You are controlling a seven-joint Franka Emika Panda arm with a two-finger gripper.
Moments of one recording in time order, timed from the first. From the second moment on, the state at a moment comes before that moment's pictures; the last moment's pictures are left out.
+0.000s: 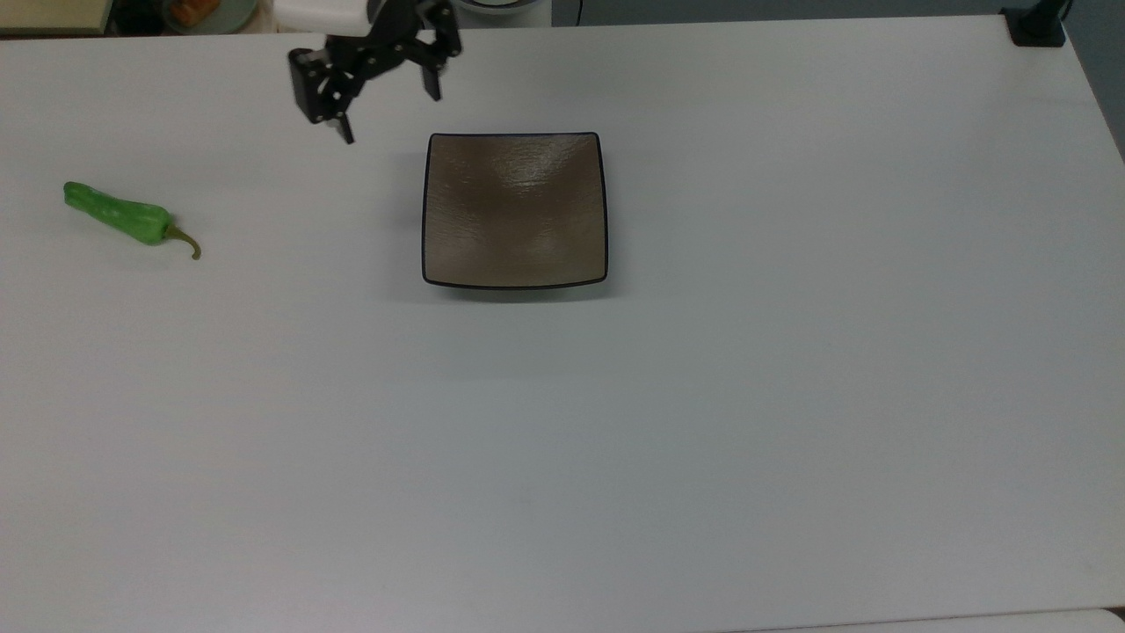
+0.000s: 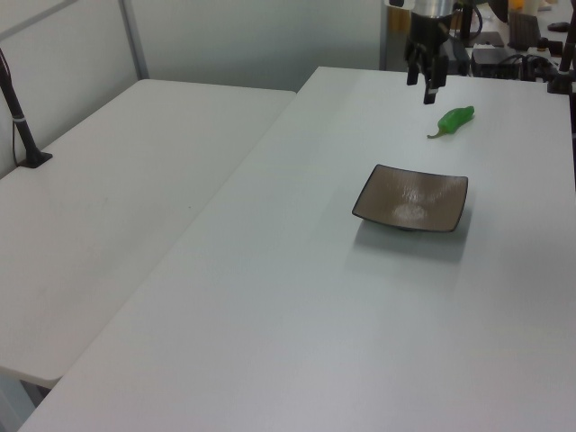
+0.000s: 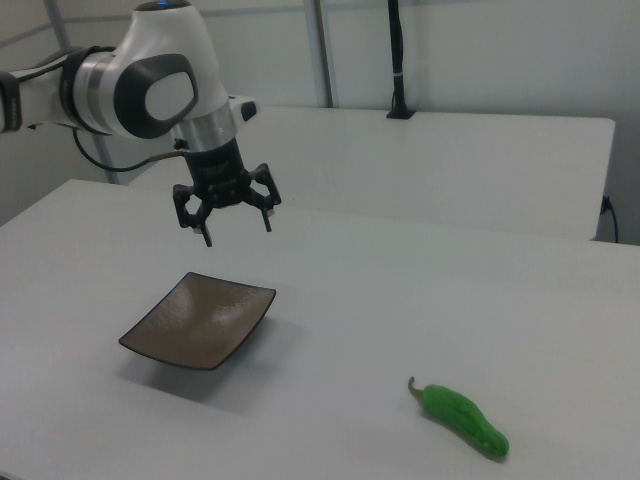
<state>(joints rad) 0.01 0.05 -0.04 -1.76 -0.02 1.89 -0.75</state>
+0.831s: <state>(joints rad) -0.10 0.11 -0.14 -1.84 -0.10 2.13 -1.23</state>
